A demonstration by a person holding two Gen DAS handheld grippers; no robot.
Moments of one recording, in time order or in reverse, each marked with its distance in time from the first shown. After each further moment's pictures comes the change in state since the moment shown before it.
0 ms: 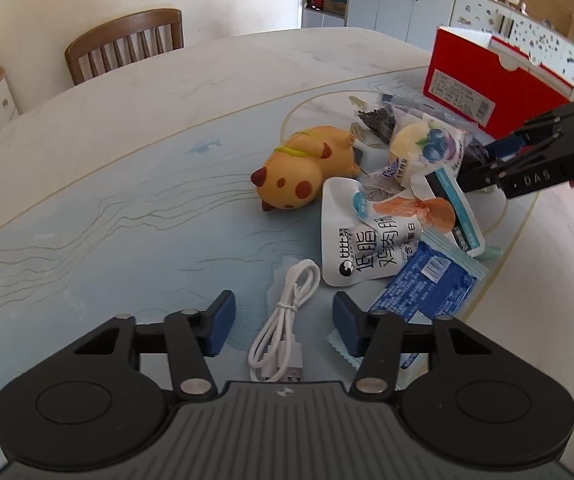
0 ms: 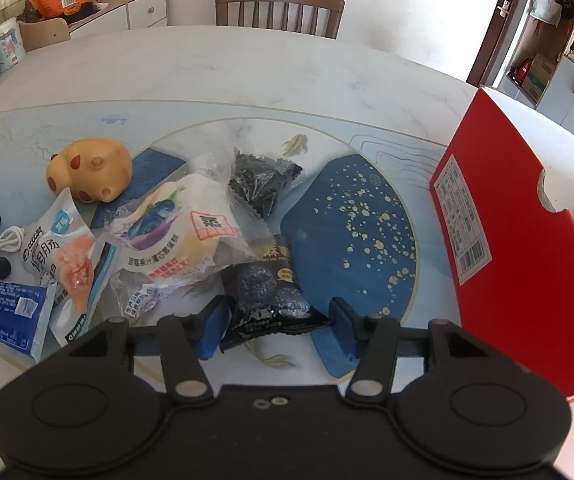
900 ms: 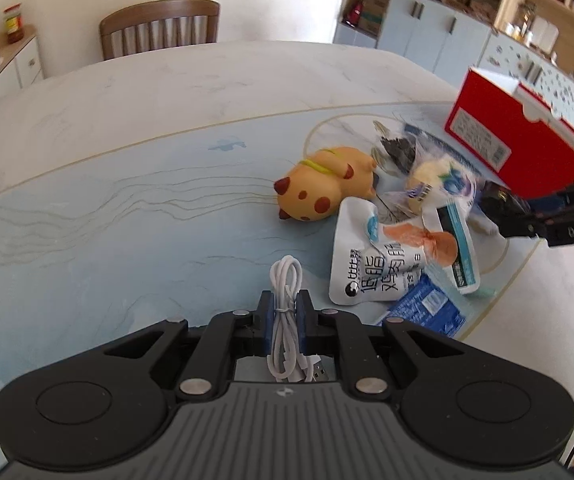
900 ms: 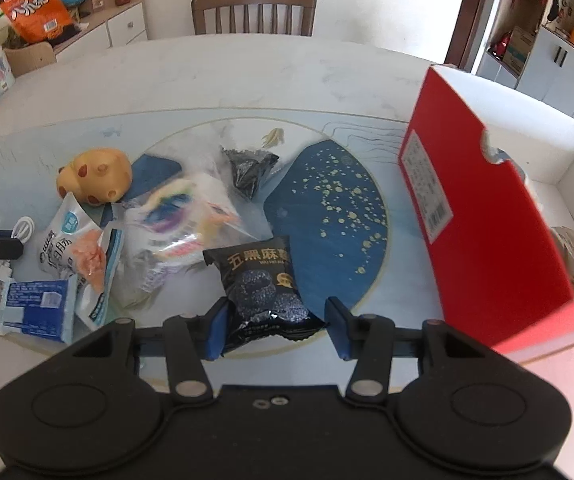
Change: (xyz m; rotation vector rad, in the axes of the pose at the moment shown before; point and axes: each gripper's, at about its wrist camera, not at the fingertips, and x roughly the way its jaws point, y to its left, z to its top) left arm -0.010 0.015 -0.001 -0.194 -0.028 -0.016; right arm -0.035 -0.014 -0.016 0.103 0.002 0.004
